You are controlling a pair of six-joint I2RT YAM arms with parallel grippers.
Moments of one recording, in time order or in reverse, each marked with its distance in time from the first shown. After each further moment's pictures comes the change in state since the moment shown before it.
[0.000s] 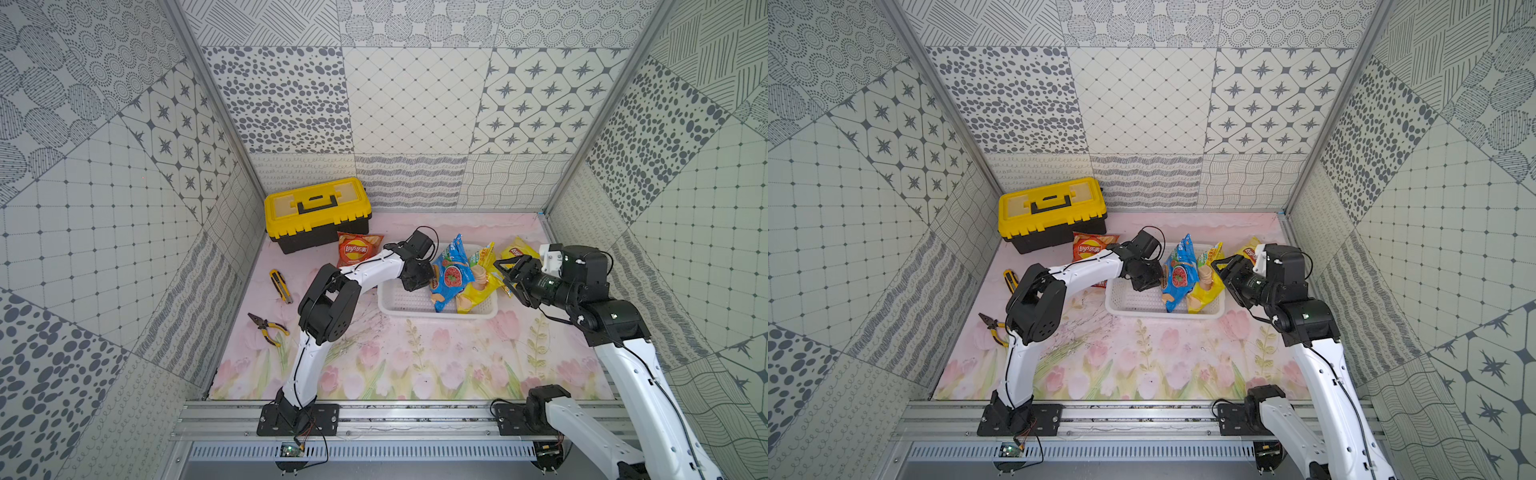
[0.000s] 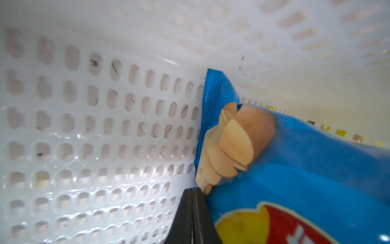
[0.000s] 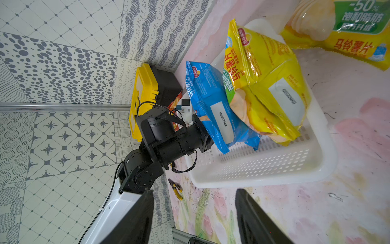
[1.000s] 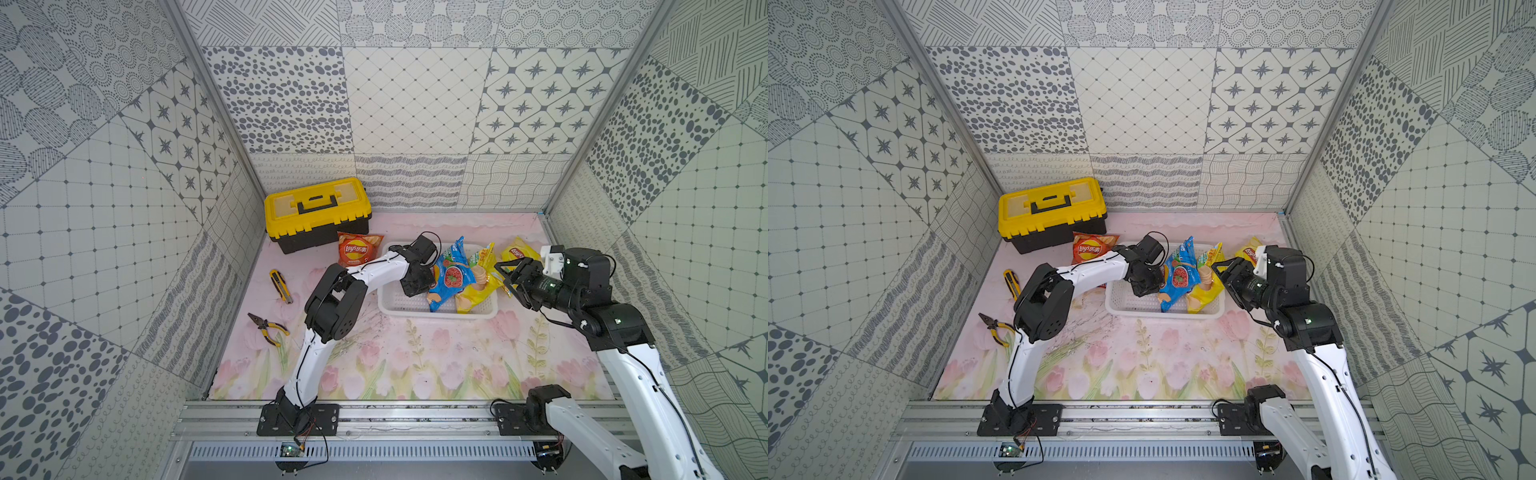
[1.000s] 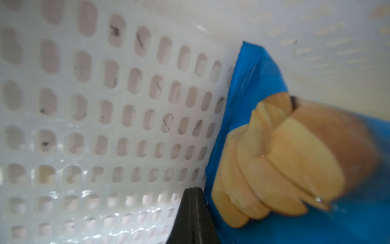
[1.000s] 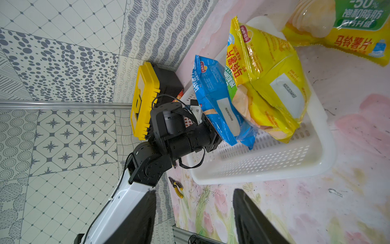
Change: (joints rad) left arm -0.022 0.061 0.041 -0.074 -0.036 -0.032; right arm 0.021 -0.031 -0.003 -0.016 0.013 0.016
